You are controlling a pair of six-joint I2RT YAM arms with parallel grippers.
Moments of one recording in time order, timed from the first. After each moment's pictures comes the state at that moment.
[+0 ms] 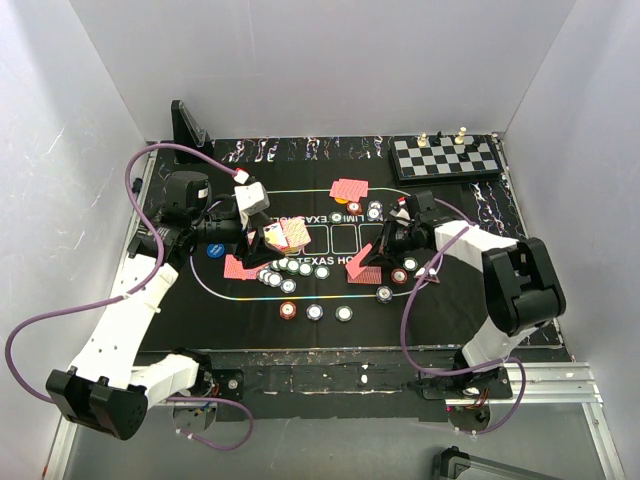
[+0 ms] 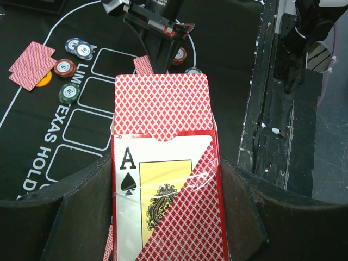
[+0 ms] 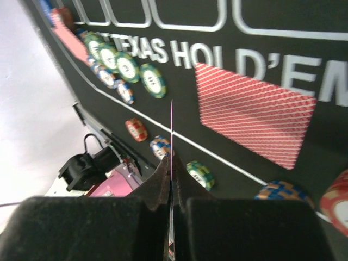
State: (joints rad) left arm -0.30 1.09 1.19 -0.74 0.93 0.49; right arm 0.34 1.62 0.91 -0.31 -0.71 0.76
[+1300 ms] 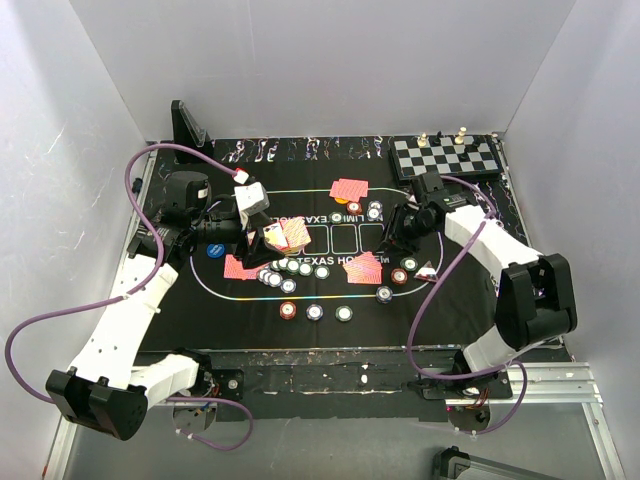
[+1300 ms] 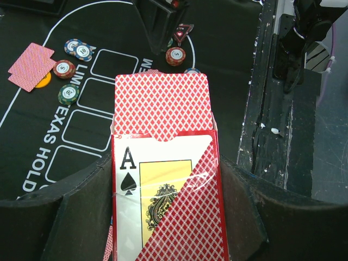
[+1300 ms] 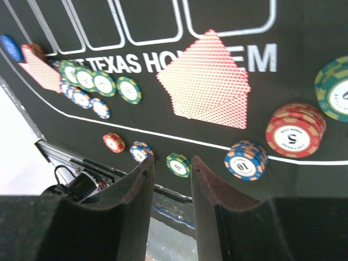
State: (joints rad) left arm -0.30 1.09 1.19 -0.74 0.93 0.49; right arm 0.34 1.55 1.11 -0.70 -0.40 0.68
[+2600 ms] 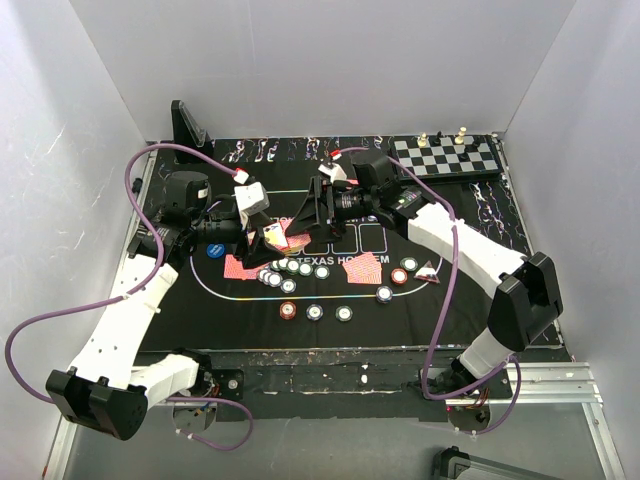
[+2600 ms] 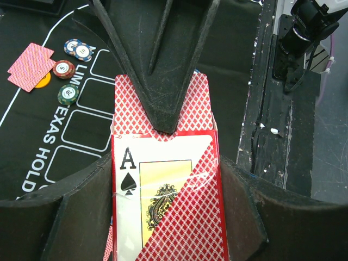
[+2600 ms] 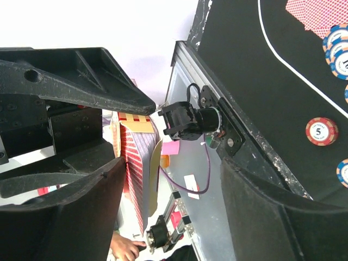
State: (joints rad) left arm -0.30 1.09 1.19 -0.74 0.93 0.49; right arm 0.71 1.59 1.38 -0.29 -0.81 0.96
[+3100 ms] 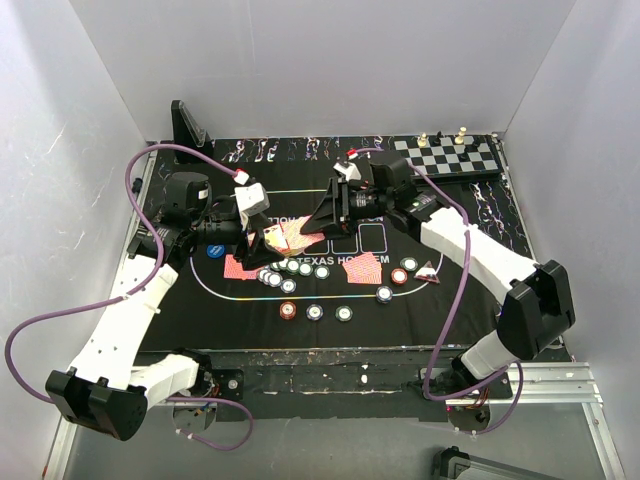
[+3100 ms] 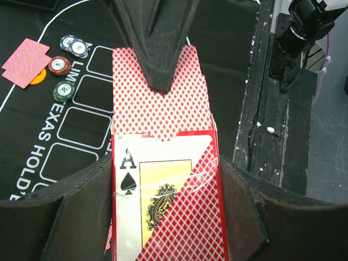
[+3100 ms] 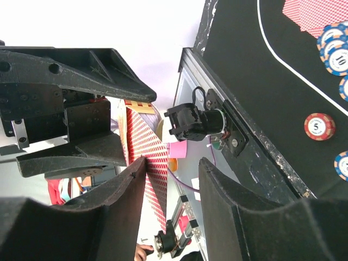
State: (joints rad) left arm -0.30 1.09 1.19 -0.76 0.93 0.49; right arm 0.66 1.54 1.29 -0.22 -0.86 1.02
